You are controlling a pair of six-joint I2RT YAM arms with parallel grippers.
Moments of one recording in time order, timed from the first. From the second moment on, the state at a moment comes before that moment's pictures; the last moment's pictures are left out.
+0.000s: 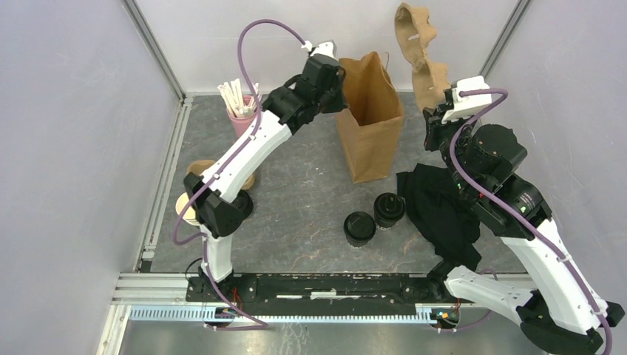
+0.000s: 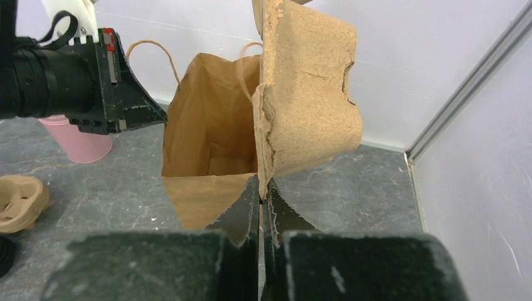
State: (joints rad) left arm -0.74 1.97 2.22 -0.74 -0.28 -0.58; right arm 0.67 0.93 1.44 -0.51 0.52 -0.09
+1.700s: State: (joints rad) left arm -0.45 1.26 1.63 -0.90 0.07 -0.75; right arm 0.67 1.21 1.81 -0.72 0.00 0.14
